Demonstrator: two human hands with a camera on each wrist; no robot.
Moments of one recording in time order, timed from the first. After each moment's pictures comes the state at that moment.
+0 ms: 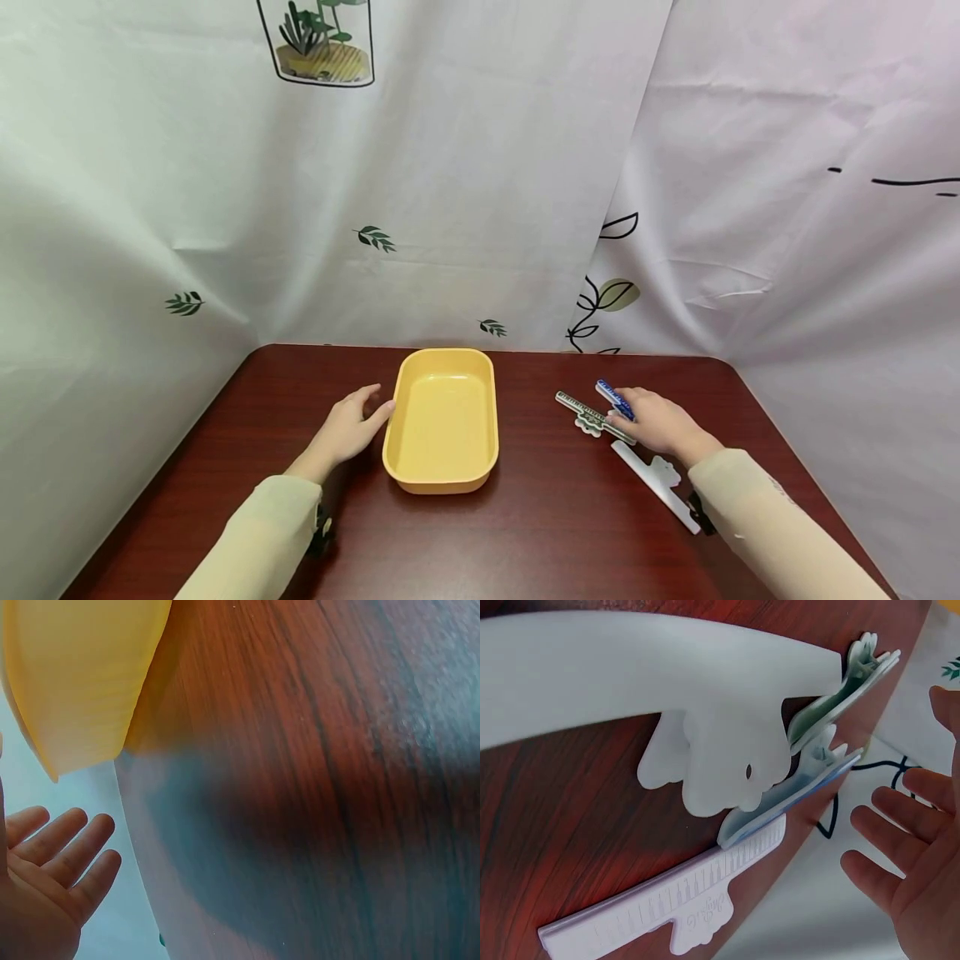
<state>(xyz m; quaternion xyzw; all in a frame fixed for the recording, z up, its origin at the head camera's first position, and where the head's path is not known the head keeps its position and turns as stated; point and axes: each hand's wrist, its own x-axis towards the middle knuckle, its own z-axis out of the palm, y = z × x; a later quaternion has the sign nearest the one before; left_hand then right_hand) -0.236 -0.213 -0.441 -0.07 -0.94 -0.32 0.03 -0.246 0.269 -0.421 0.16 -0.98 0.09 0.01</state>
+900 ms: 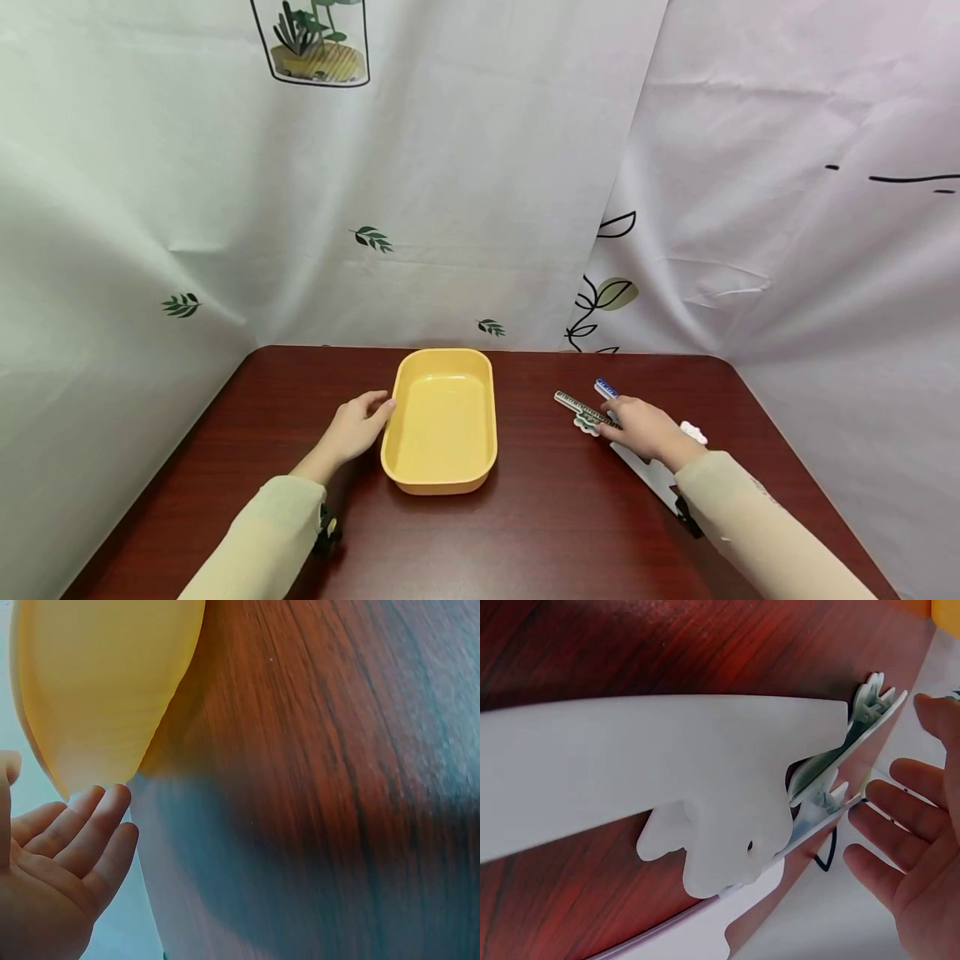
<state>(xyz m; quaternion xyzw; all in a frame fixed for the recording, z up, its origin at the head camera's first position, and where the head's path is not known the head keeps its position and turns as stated) -0.235 -0.200 -0.436 -0.06 -0.93 -0.37 0.00 -0.247 0.255 -0.432 0.19 -0.98 0.08 0.00</state>
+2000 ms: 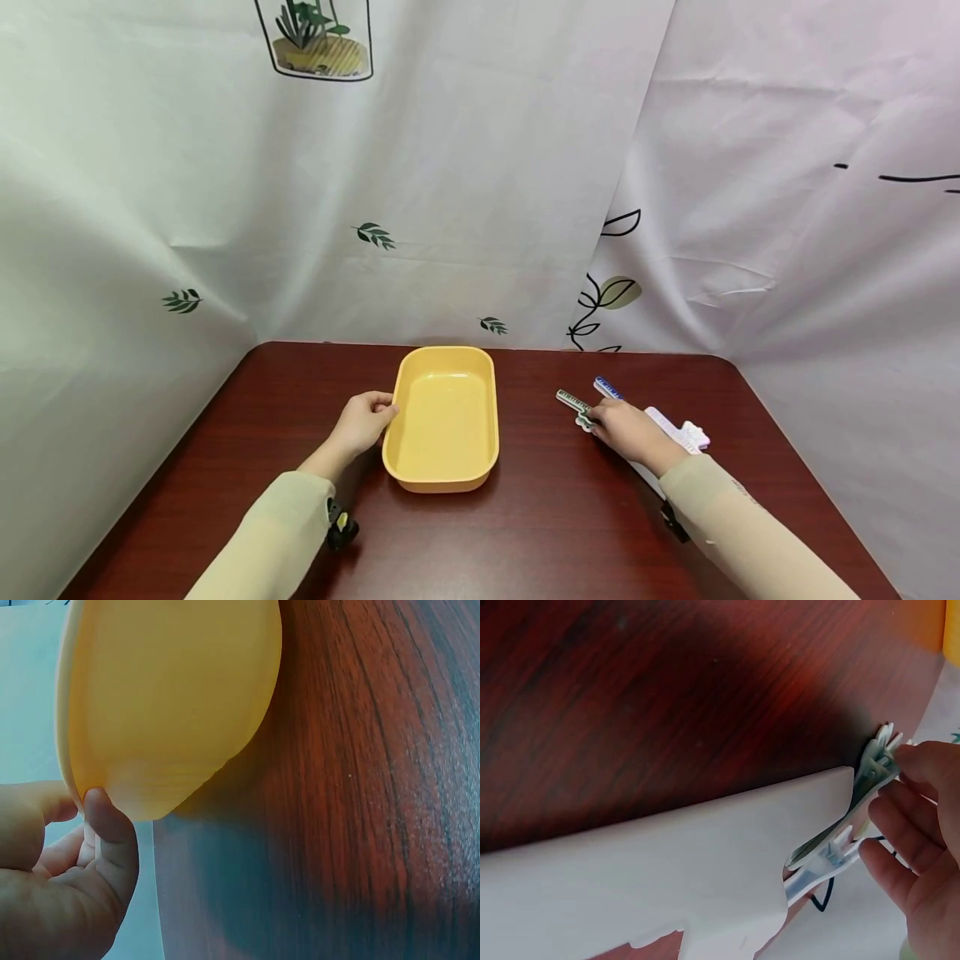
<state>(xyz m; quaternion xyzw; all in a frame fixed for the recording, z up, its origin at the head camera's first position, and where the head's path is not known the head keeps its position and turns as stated) -0.239 -0.186 -0.436 0.03 -0.86 -0.51 -0.03 -0.243 0.233 -0.443 0.27 -0.95 0.06 0.10</state>
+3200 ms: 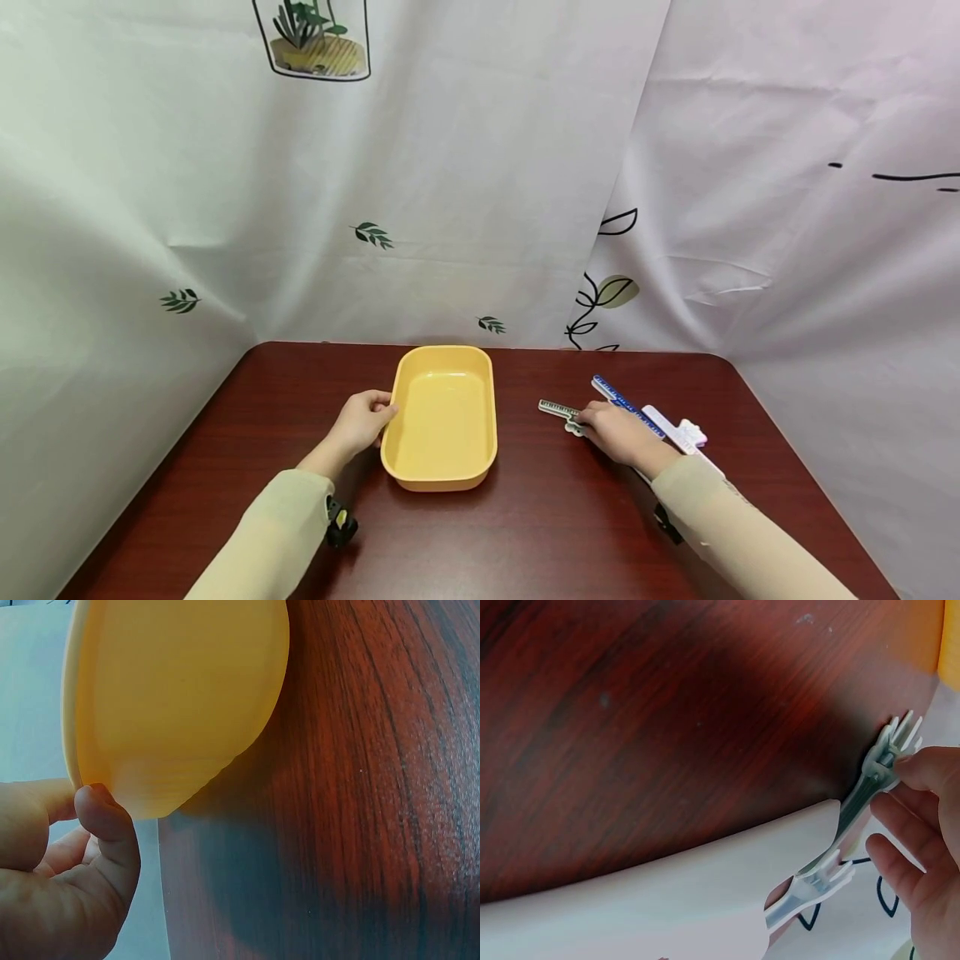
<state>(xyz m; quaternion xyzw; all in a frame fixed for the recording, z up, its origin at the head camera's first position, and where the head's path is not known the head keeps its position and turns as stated) -0.239 -0.184 -0.434 0.04 -0.87 -0.50 -0.04 -0.240 0.225 -0.448 0.32 -0.94 0.07 0.10</state>
